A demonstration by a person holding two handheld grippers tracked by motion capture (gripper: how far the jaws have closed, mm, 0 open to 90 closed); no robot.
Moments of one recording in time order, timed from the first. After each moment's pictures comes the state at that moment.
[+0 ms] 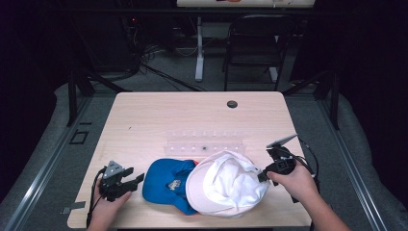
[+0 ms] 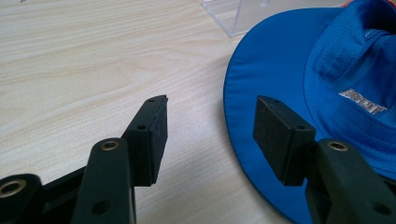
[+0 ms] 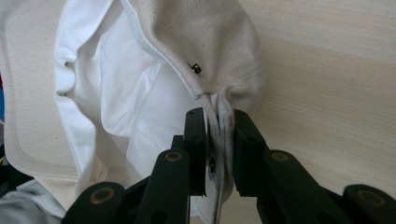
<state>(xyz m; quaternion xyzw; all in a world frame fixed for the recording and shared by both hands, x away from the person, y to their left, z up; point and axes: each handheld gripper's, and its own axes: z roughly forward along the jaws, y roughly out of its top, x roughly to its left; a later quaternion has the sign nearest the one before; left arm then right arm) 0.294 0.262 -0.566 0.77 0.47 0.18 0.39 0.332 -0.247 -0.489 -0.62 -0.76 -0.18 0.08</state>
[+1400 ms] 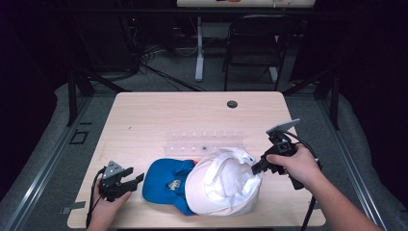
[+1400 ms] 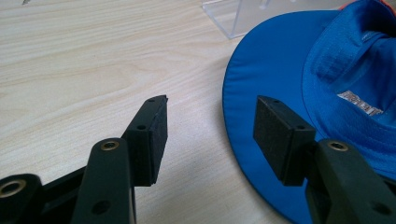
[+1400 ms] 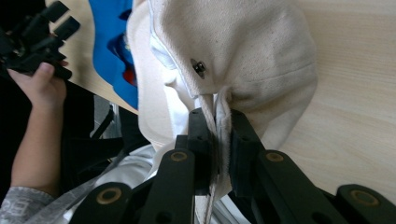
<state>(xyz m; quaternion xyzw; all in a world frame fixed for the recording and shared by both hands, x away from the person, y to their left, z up) 0.293 0.262 -0.565 0.77 0.47 0.18 0.40 0.346 -0.238 -0.430 -0.64 -0.70 -0.20 0.22</state>
